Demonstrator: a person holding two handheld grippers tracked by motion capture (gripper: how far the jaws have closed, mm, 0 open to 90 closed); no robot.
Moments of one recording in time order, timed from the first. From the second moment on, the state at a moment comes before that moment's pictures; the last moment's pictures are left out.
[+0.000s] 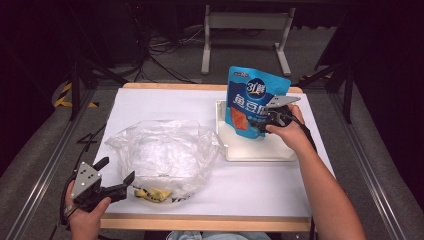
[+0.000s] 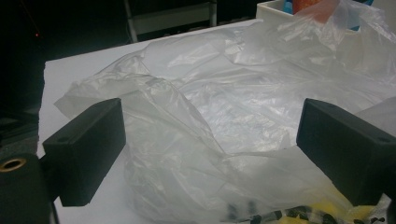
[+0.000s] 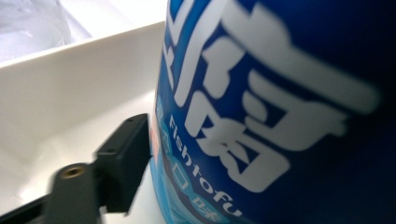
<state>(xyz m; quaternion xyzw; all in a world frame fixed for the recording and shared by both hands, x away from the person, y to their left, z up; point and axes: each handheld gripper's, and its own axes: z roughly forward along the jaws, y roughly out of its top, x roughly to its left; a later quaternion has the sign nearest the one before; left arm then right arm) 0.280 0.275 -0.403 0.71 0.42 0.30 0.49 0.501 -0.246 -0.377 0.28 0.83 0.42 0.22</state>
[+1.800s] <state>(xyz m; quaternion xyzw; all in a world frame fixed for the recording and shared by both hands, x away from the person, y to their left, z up) 0.282 0.270 -0.404 0.72 0.41 0.29 0.48 0.361 -0.272 -0.309 0.27 0.83 0.45 0.21</state>
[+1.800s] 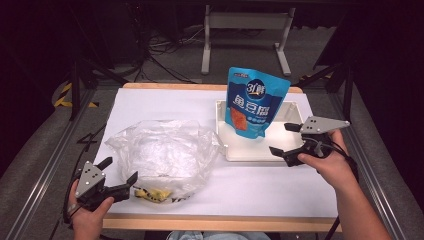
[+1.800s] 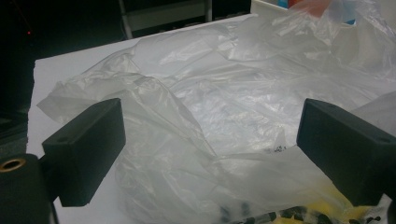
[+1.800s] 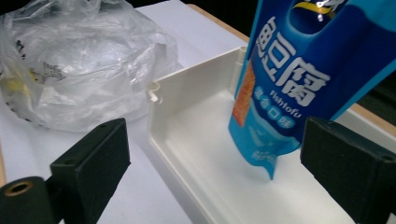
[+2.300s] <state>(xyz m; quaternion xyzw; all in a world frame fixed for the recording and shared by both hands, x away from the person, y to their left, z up) 0.282 0.269 -0.404 0.72 0.41 0.29 0.48 0.342 -0.260 -0.337 0.24 0.84 0.46 0.17</state>
